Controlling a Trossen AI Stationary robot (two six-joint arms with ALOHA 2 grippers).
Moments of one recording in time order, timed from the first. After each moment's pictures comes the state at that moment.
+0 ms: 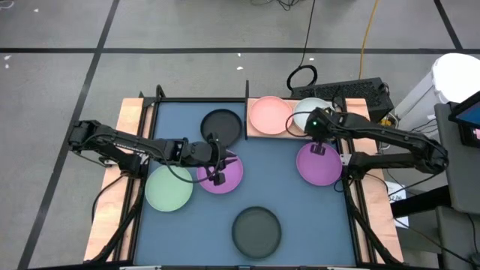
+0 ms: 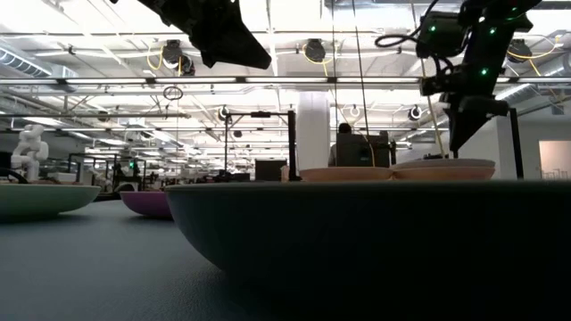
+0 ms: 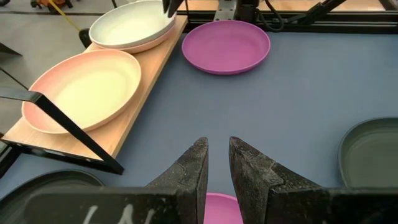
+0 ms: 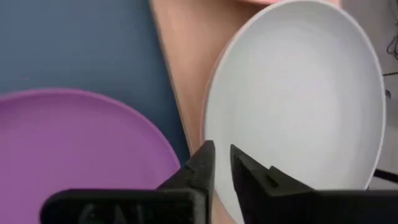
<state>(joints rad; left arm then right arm) -0.11 1.39 0.95 -0.09 -0.27 -0.08 -0.50 1.00 0.72 -0.91 0.26 -0.28</state>
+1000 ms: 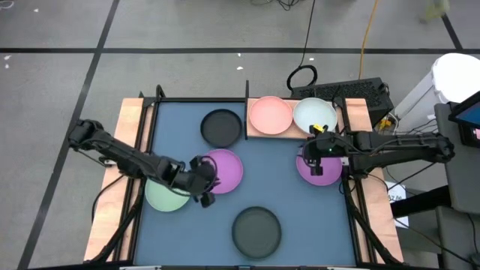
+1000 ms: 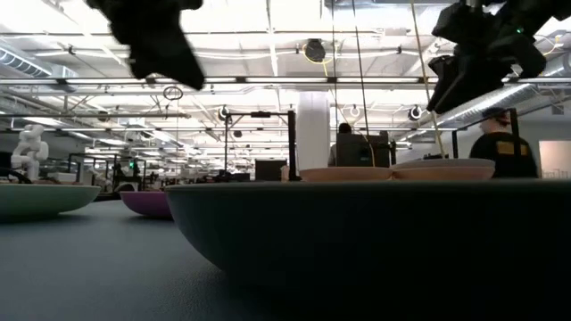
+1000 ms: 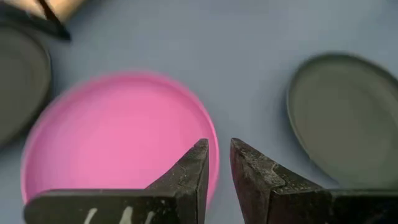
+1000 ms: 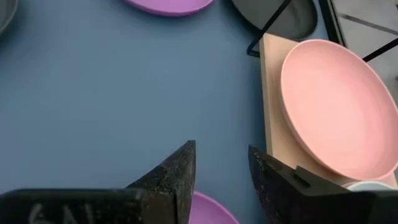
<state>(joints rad) -0.38 1.39 0.95 -0.44 -0.37 -0.65 -0.04 0.78 0.62 -0.64 0.18 -0.22</state>
